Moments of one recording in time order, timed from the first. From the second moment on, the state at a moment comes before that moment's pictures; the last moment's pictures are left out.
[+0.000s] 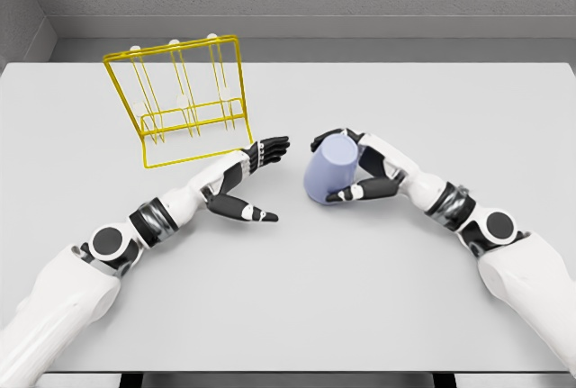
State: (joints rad) left arm -0.38 0.39 -0.68 -1.23 0.49 -0.39 -0.42; right arm -0.48 -0.43 0.74 -1.04 -0.73 -0.59 0.61
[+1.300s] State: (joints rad) left arm -0.41 0.36 -0.69 -1.22 0.48 -0.37 -0.42; right arm -0.48 -0.46 0.72 -1.00 -0.64 -0.59 0.61
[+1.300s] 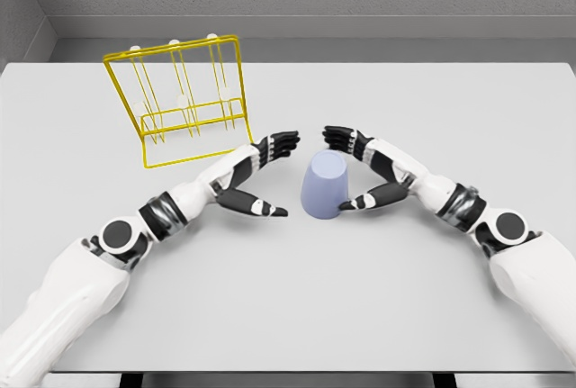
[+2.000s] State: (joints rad) left arm -0.42 0.28 -0.70 -1.19 0.46 -0.38 -0.42; right arm -0.65 -0.67 0.75 -0.94 -0.64 -0.61 0.61
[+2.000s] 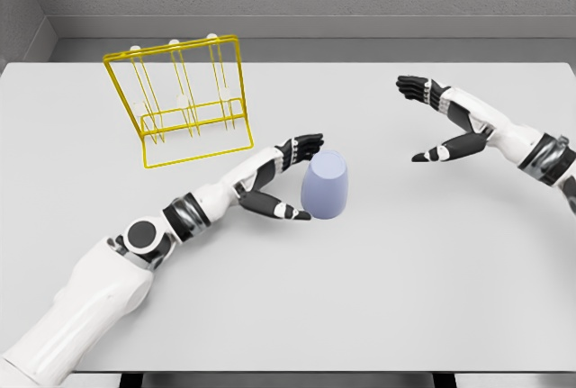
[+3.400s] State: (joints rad) left arm -0.44 0.20 -0.71 -1.14 0.40 -0.39 -0.43; right arm -0.74 -0.76 0.74 -0.94 -0.04 -0.61 0.37
